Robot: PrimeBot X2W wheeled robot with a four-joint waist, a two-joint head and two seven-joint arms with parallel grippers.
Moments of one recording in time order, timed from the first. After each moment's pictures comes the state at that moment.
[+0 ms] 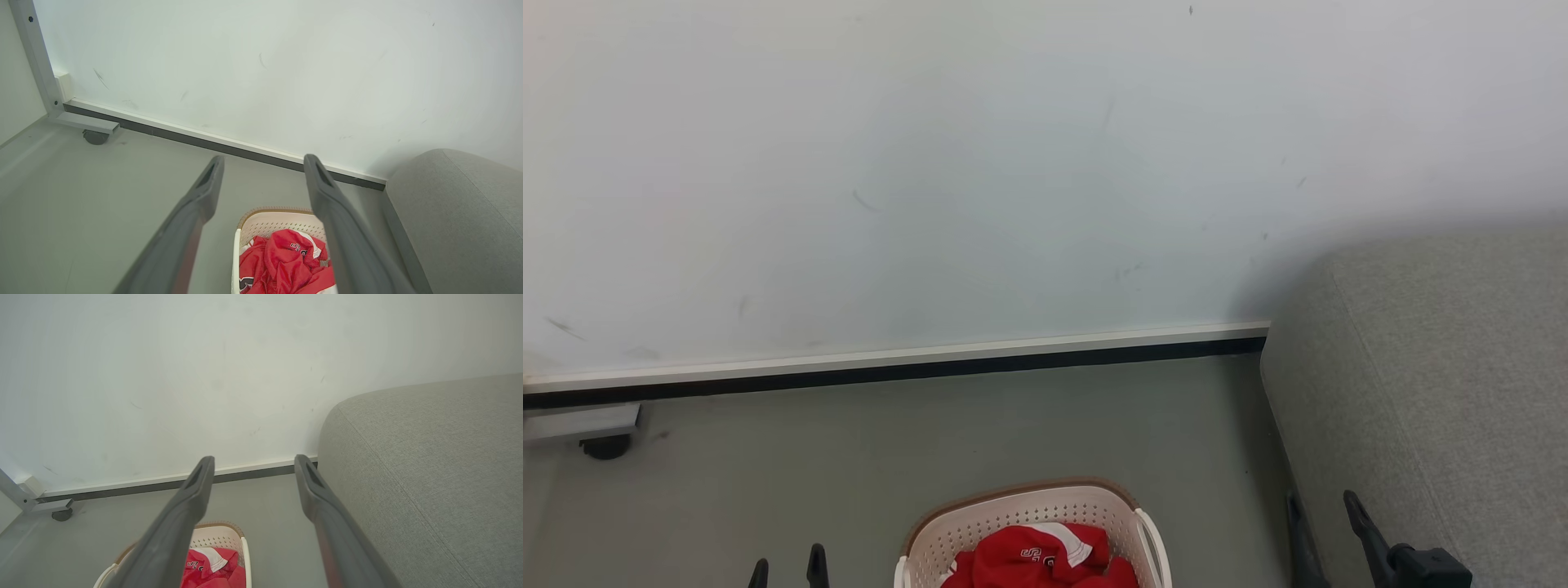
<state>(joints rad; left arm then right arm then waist) -0.04 0.05 -0.03 0.30 -0.34 0.03 -0.26 0.01 -0.05 0.11 0.25 0.10 0.13 -0.26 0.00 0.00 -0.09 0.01</state>
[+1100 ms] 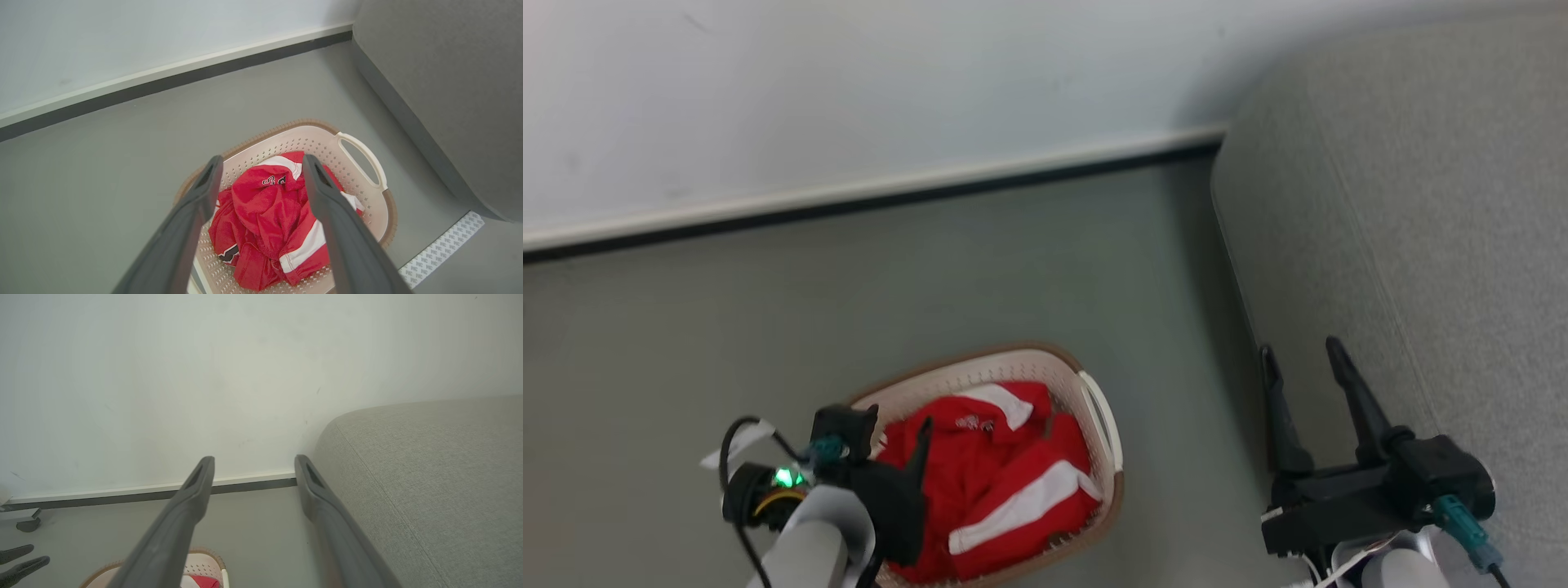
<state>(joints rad) -0.57 0.05 -0.32 0.76 -0.16 0.00 -0.11 -0.15 -0.05 0.18 0.07 0.05 0.13 -0.26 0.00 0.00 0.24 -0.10</state>
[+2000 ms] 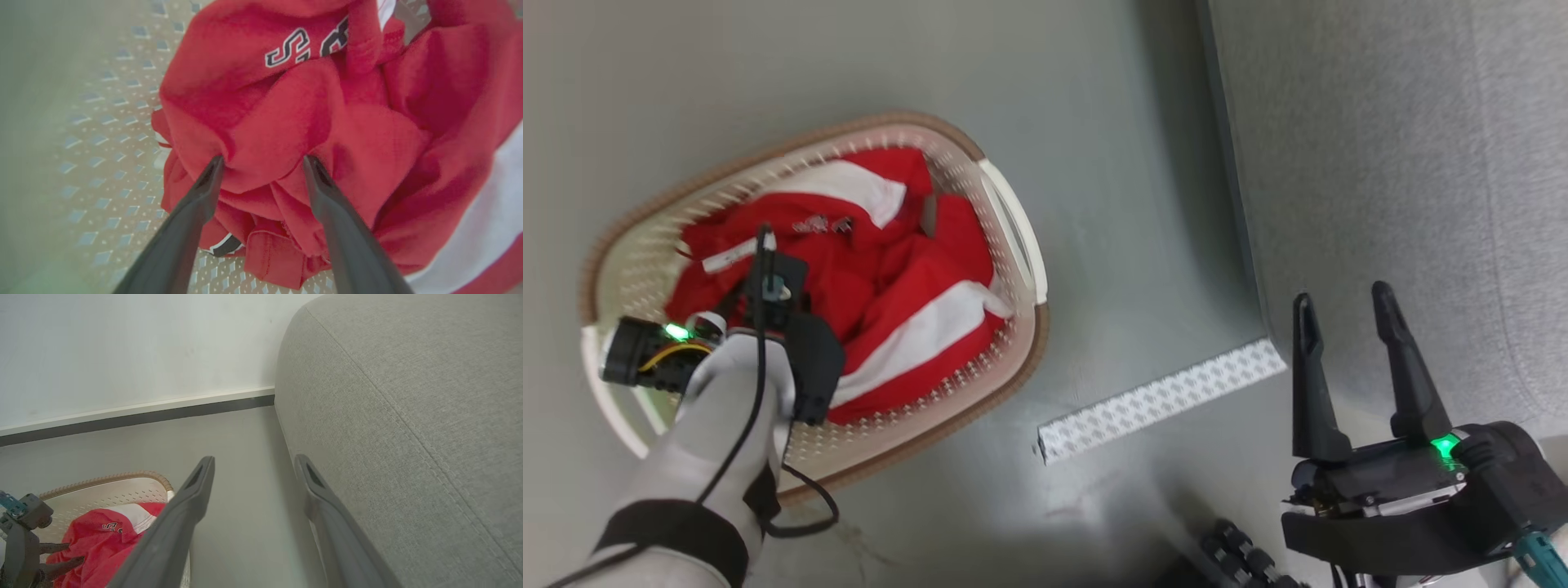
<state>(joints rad) -1.05 0.10 -0.41 1.21 -0.03 0.19 -0.01 -0.09 -0.05 0.22 -0.28 0.11 0.13 -0.26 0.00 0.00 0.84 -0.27</state>
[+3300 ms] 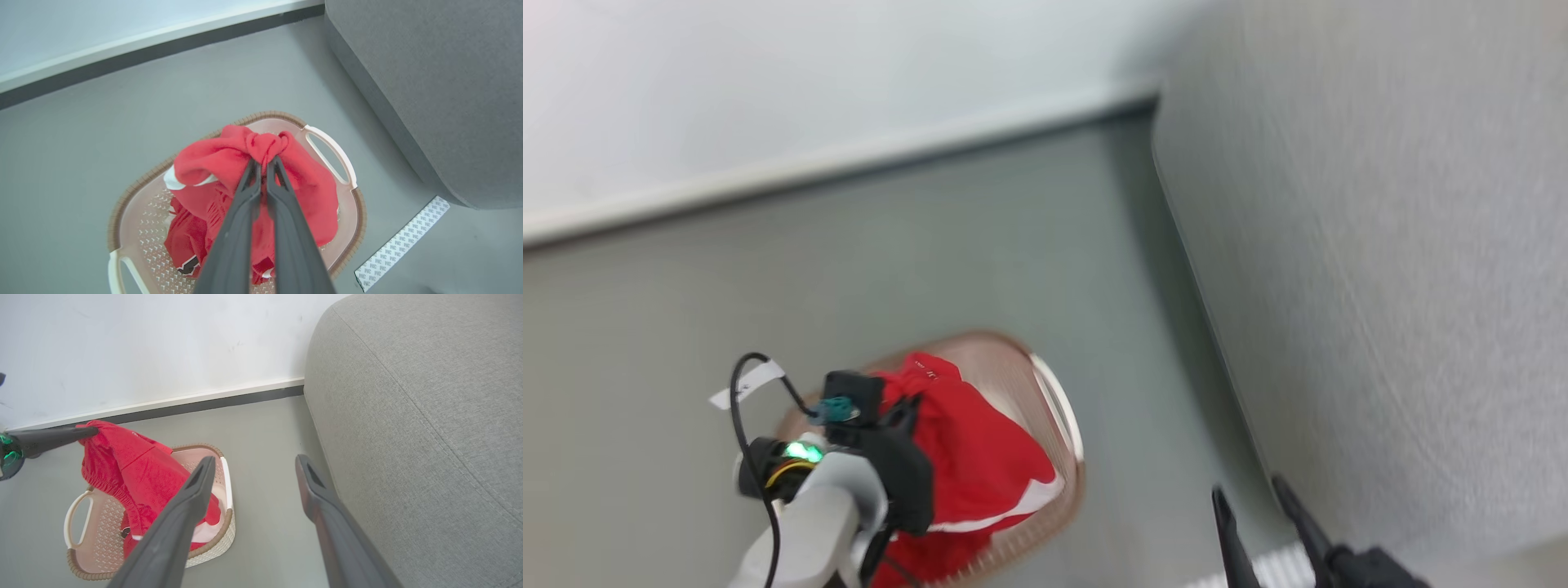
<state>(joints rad) -0.77 0.05 -0.60 1.01 -0.46 0.00 -0.13 0.04 -0.05 0.28 0.09 0.06 0.13 -0.23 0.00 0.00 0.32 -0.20</state>
